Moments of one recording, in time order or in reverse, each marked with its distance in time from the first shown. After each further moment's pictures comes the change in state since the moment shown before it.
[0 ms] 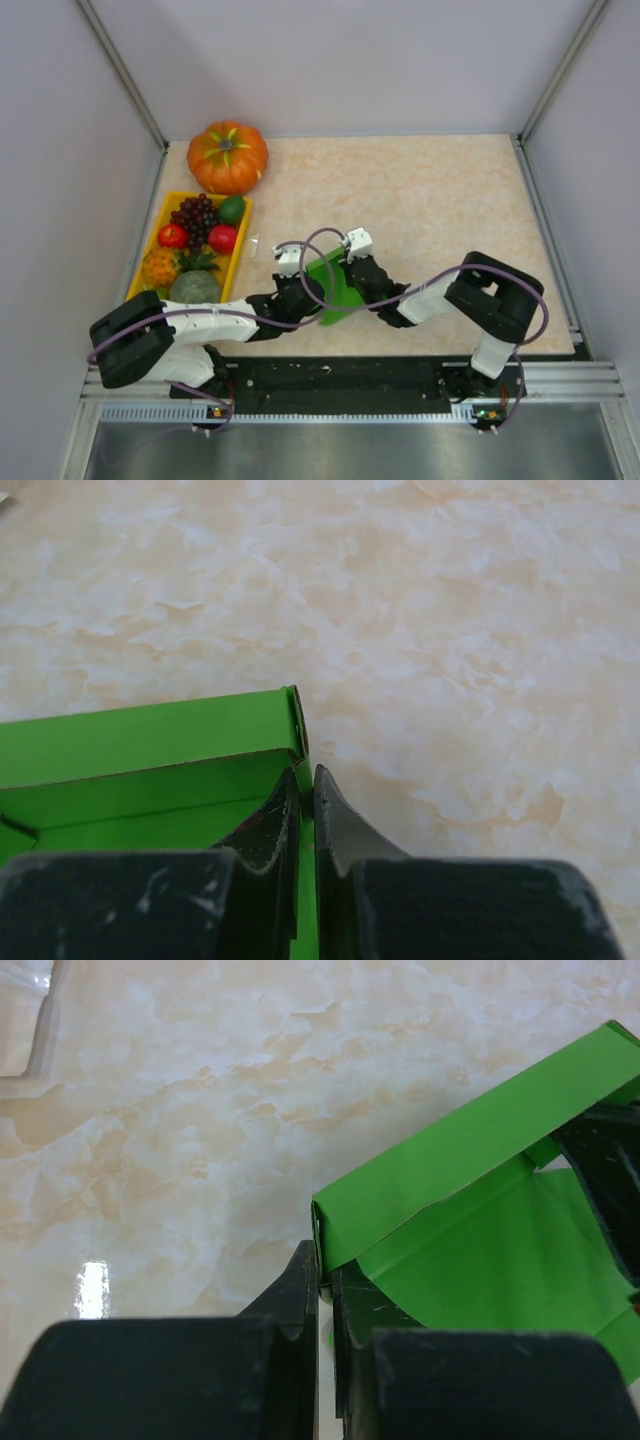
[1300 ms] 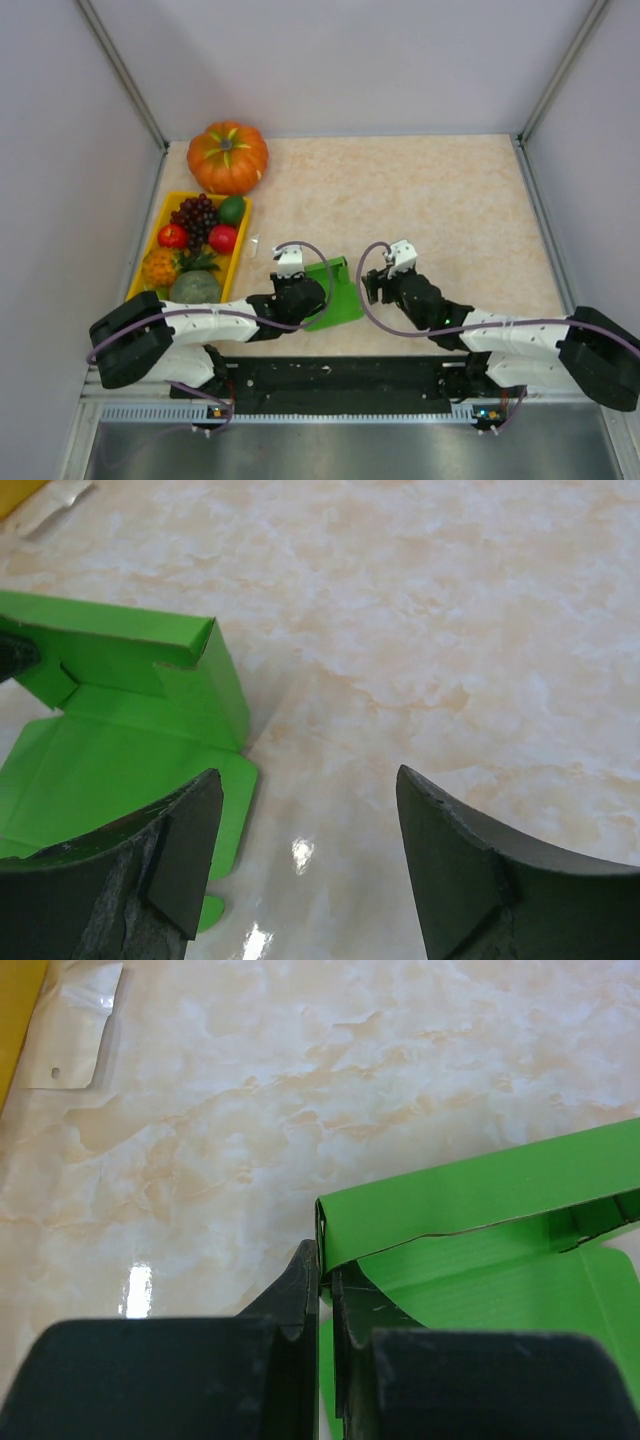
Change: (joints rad) left arm -0.002 -0.002 0.010 -0.058 -0.072 0.027; right arm 0.015 -0.605 -0.245 -0.325 -0.024 0.074
